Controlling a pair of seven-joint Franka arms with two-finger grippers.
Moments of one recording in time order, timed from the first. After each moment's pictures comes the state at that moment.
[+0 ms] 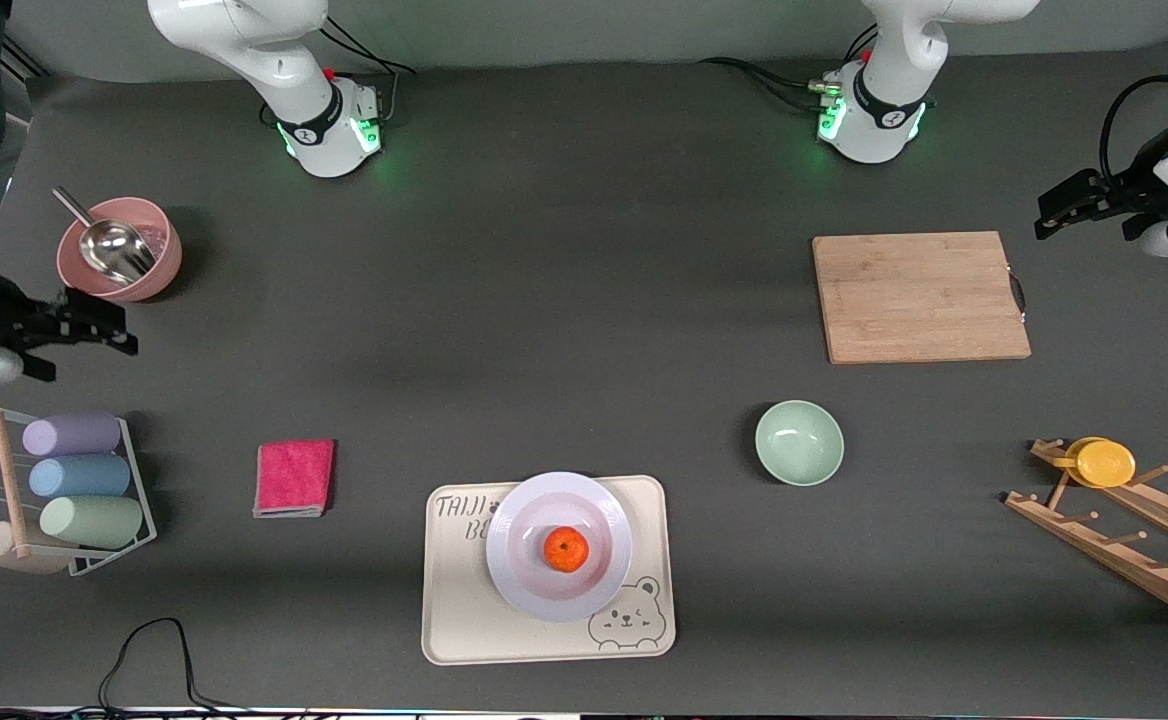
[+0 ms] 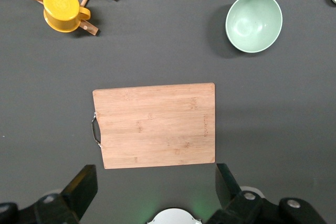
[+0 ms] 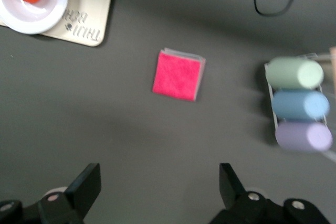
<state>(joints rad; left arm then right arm) -0.18 -0.20 0.19 -1.86 0.02 1.58 0.02 0.09 0.11 -0.13 -1.49 0.05 1.60 -0.28</state>
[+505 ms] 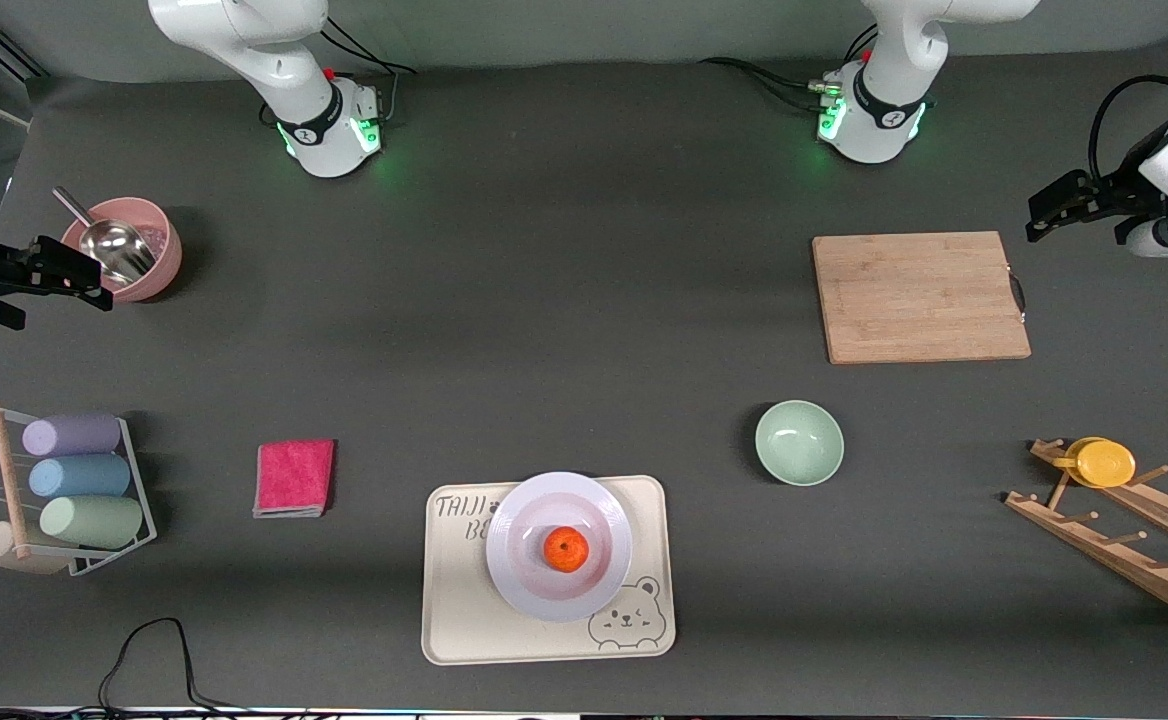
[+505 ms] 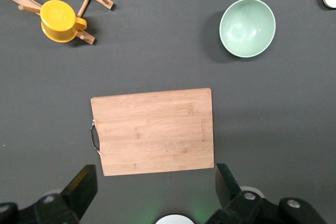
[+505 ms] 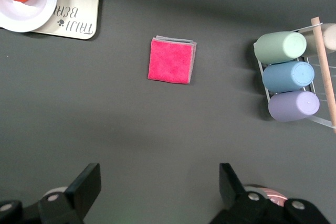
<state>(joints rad) -0.19 -0.20 0.16 -1.86 0.02 1.61 0.02 0.06 0.05 -0.10 -1.51 0.02 1.55 -0.20</state>
